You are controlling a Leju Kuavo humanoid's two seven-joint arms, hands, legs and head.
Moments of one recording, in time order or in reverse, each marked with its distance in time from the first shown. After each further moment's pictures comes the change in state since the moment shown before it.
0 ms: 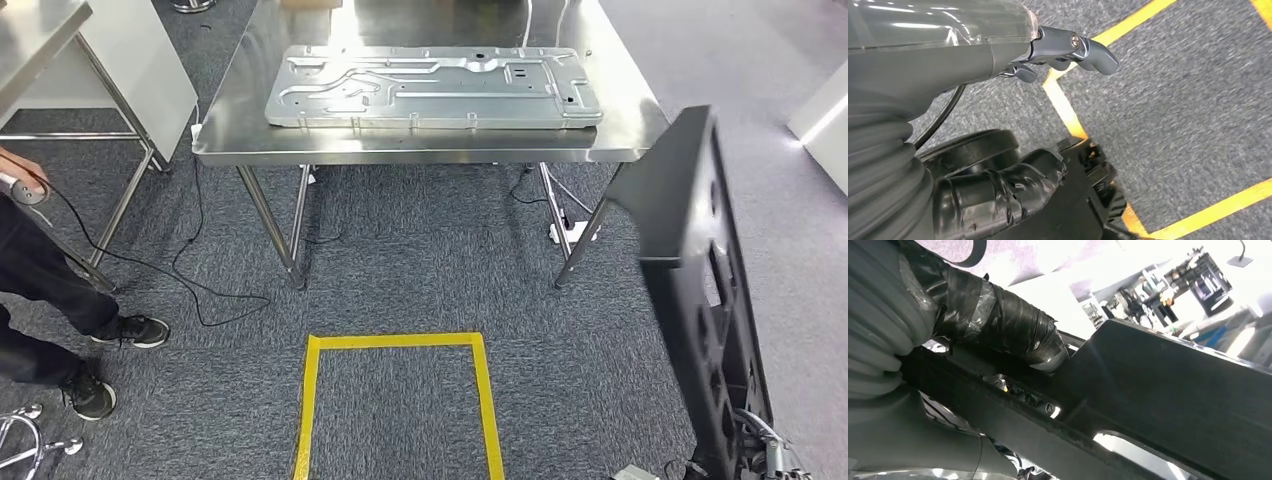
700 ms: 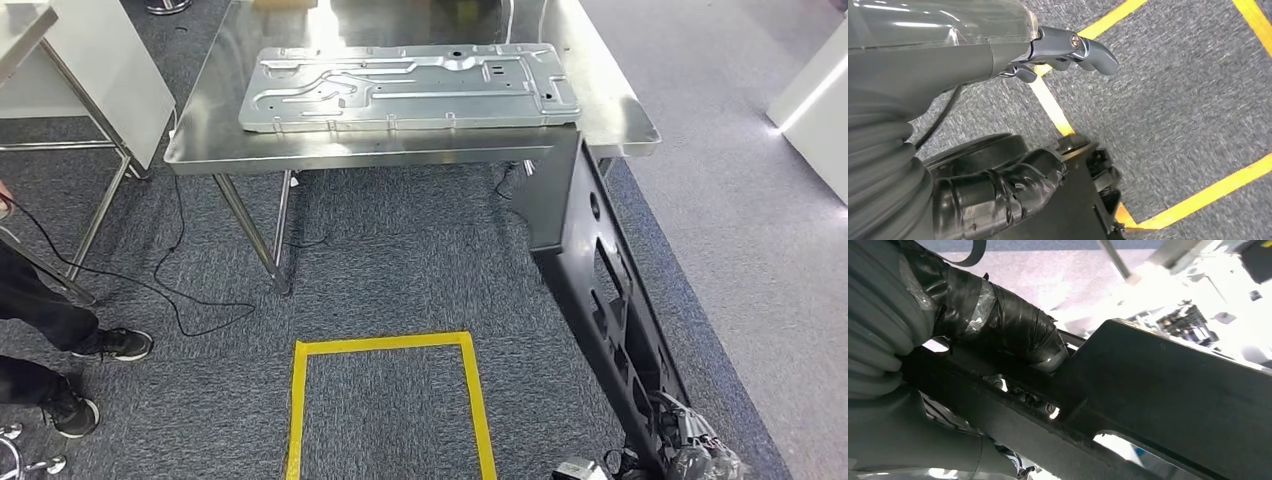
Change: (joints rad) left arm 0.004 0.011 0.012 0.000 0.007 -0.034 -0.042; right arm -0.005 -0.083 0.174 0.113 0.058 0.000 0.102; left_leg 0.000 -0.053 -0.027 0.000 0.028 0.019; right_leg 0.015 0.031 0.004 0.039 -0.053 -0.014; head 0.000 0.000
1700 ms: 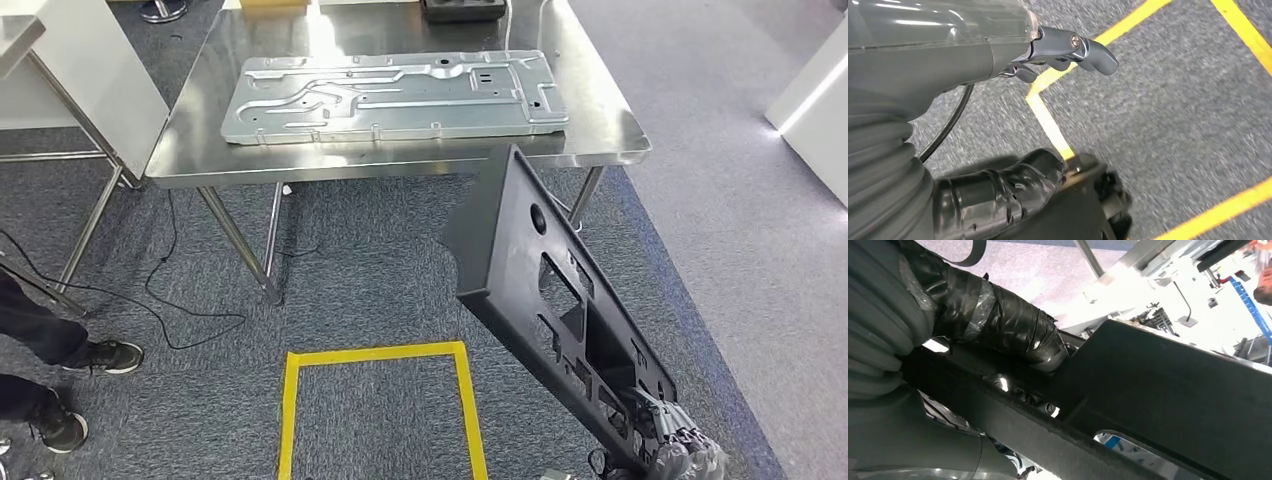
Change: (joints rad) left arm -0.006 0.000 0.002 0.000 -0.018 0.086 0.042; right arm -0.008 -0.037 0.051 0.003 0.032 0.000 -0.056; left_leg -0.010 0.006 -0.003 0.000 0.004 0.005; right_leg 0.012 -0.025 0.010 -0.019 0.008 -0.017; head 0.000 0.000
